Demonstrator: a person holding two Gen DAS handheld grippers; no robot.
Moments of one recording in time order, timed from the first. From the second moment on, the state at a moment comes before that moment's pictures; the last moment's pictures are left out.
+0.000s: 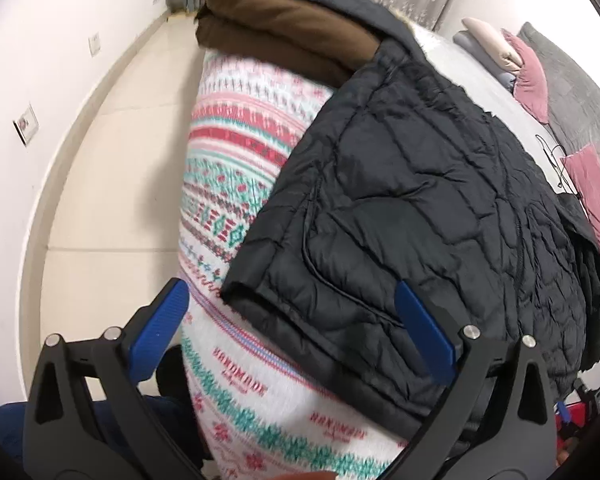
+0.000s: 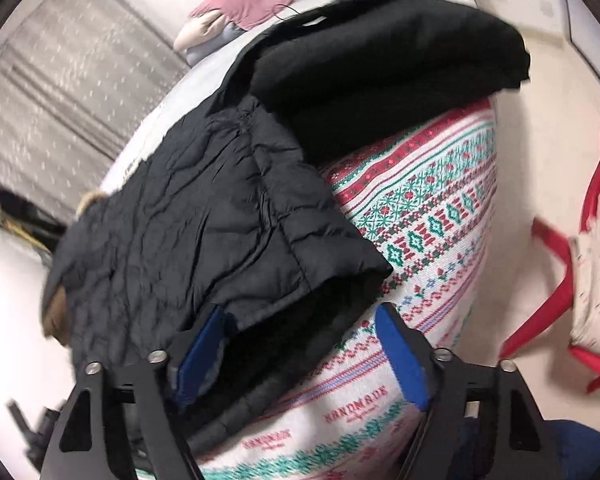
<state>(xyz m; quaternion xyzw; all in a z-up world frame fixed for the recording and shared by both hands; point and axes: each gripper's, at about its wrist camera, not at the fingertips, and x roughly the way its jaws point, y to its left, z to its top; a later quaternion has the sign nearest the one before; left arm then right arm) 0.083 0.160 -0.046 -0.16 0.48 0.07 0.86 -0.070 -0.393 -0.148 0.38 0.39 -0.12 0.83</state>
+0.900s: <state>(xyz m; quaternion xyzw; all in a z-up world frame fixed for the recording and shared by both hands) 0.056 0.154 -0.025 -0.14 0.45 0.06 0.88 -0.110 -0.399 -0.090 0.34 0.28 -0.15 0.89</state>
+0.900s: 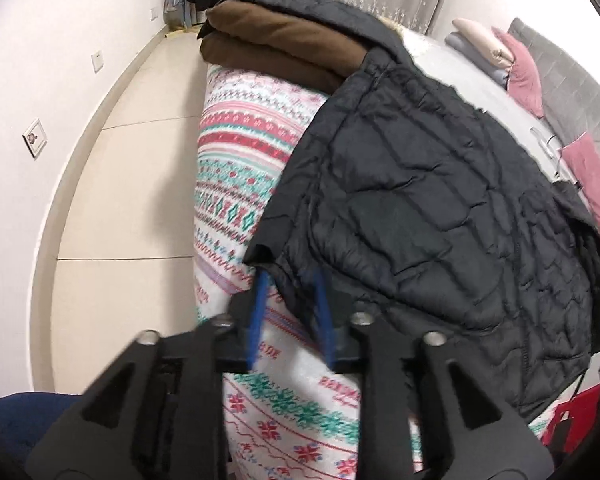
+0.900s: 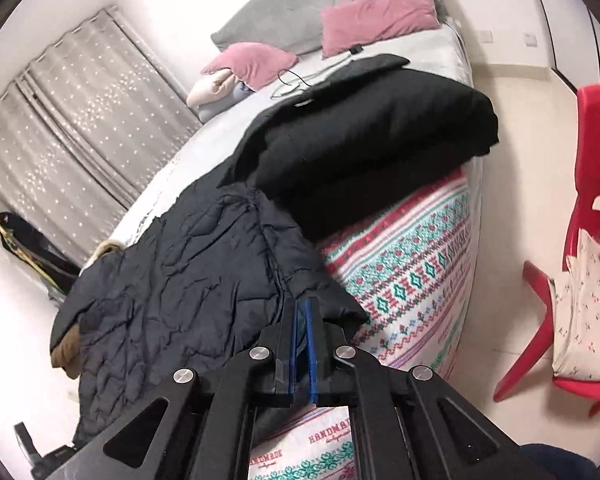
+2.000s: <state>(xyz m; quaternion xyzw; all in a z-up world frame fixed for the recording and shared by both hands) 0.228 0.069 0.026 -0.15 0.42 -0.05 0.89 0.067 -0.543 -0.054 0.47 0.25 -0.18 0.83</state>
